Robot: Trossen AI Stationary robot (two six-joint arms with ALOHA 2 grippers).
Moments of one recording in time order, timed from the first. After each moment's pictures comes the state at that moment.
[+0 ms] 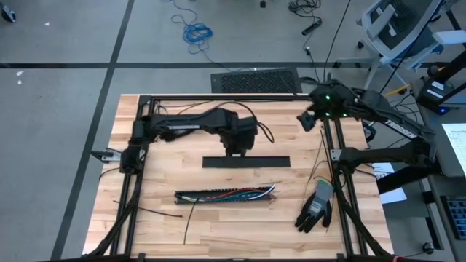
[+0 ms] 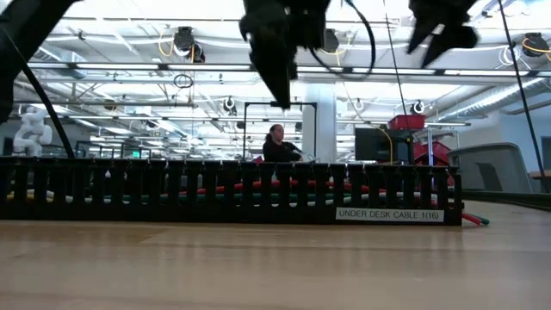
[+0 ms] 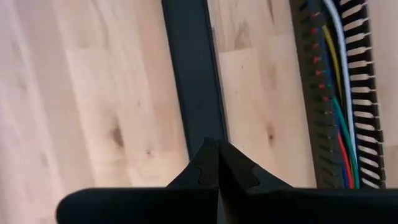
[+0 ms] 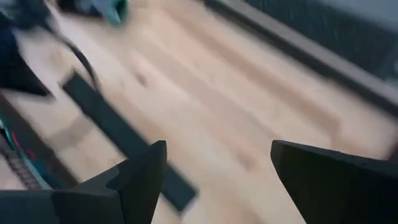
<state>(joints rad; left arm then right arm) 0.12 2.02 1.96 -1.21 0.13 0.27 -0.49 1.00 1.25 -1.16 0.07 0.40</state>
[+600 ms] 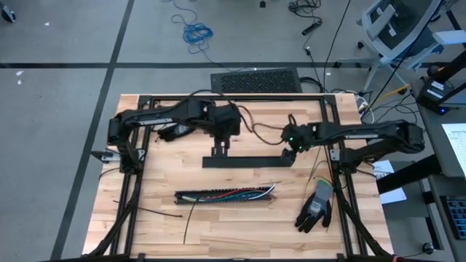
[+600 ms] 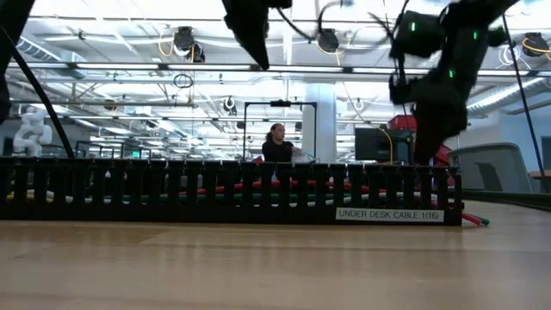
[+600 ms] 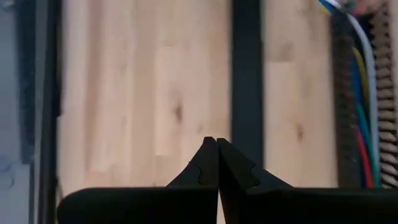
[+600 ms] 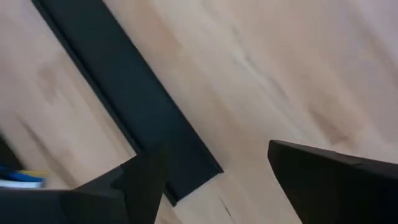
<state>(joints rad) 0.13 1.77 1.85 -1.19 -0.05 0.17 -0.21 1.20 0.69 -0.68 0.08 0.43</state>
